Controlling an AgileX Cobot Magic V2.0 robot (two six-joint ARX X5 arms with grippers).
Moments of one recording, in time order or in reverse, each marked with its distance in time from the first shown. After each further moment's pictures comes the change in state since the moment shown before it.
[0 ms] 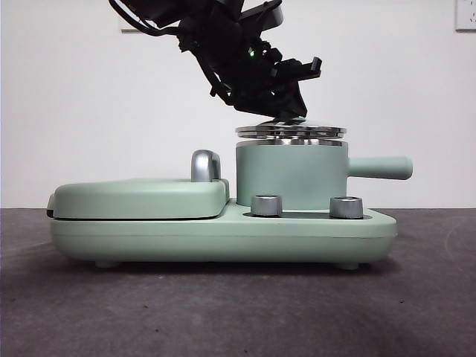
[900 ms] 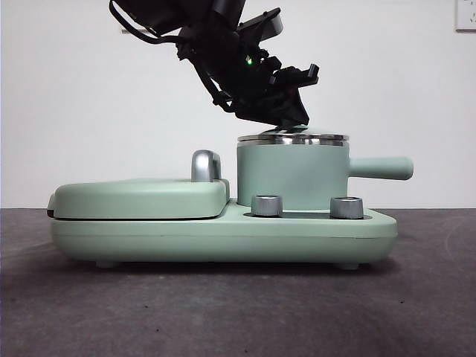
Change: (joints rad) left arm 0.012 0.028 0.024 -0.047 0.064 0.015; right arm 0.000 0.000 0.000 0.000 0.029 0.000
